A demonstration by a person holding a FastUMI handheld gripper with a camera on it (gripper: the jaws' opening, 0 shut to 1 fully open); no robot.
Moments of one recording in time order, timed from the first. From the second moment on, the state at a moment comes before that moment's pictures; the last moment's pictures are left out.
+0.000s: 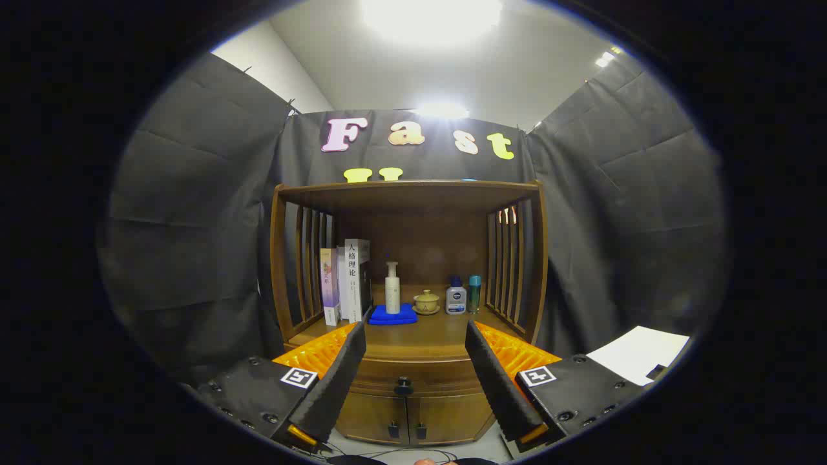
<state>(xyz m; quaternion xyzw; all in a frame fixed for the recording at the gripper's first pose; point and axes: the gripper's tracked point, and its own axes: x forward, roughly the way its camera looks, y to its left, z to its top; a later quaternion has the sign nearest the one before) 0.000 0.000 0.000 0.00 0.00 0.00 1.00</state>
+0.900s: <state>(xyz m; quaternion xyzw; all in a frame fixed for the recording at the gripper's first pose) 0.008 -0.001 -0.011 0.00 0.00 0.00 1.00</state>
